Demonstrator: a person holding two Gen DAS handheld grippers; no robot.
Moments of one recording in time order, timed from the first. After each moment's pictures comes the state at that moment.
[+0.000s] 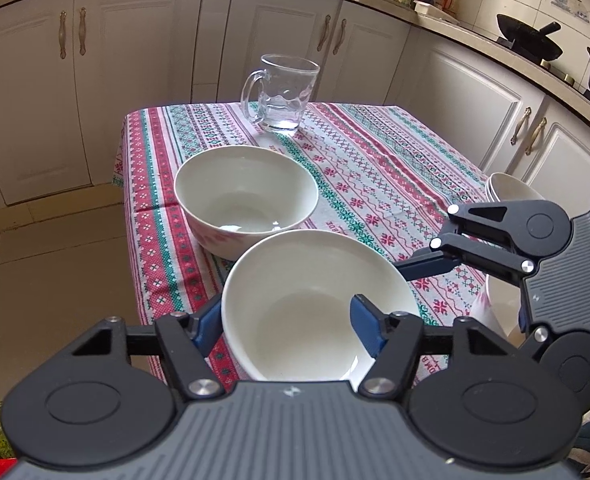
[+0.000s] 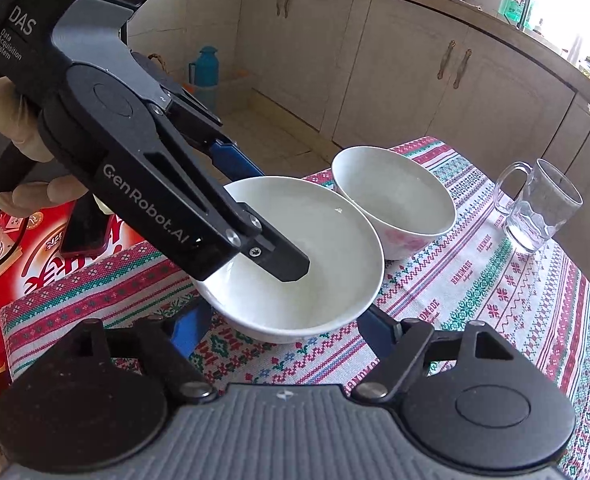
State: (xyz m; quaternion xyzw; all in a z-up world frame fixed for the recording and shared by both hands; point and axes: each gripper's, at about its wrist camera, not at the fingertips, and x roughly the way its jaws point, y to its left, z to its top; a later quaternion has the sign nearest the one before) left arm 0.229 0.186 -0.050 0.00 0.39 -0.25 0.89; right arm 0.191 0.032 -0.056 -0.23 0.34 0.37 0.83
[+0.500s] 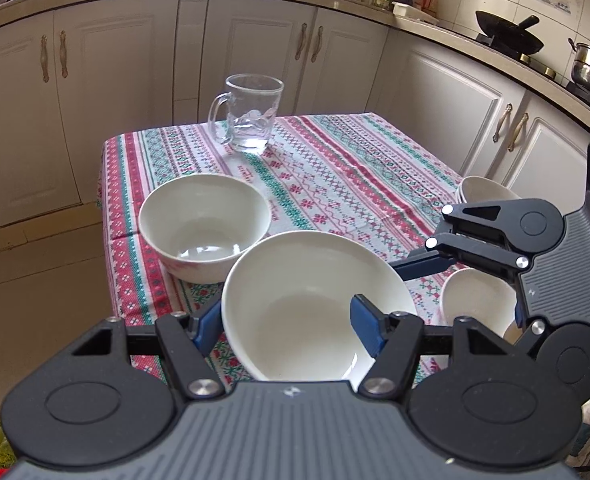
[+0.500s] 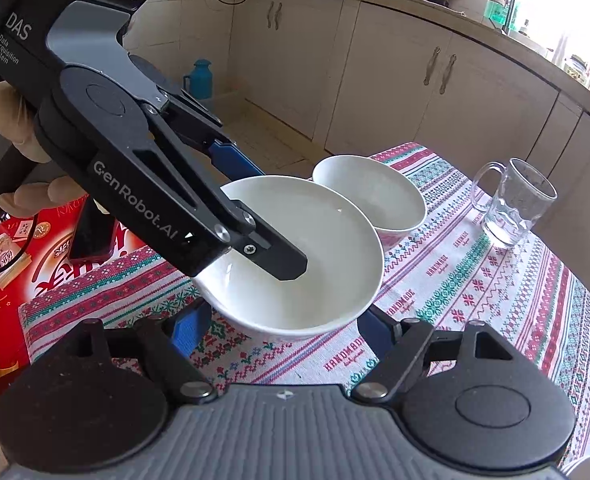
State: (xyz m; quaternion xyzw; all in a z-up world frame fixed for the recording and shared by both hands) left arm 0.214 0.161 -0.023 0.02 0.37 -0.27 0.89; right arm 0.176 0.005 -0.033 -0.21 0.33 0.36 0.84
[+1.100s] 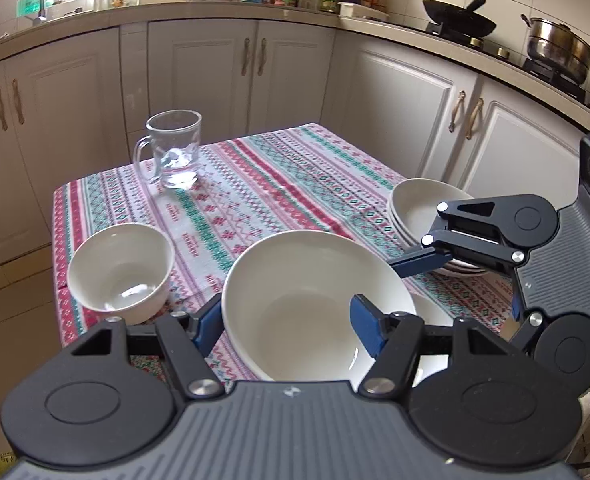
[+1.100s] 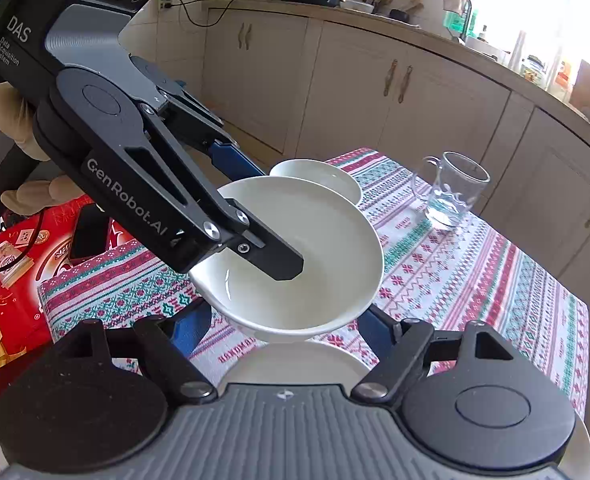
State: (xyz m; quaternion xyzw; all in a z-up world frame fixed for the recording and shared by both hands) left arm 0.185 0.094 0.011 0.06 0.35 -0.31 0.88; right arm 0.134 -0.059 -0.003 -0.19 0.31 0.33 0.87
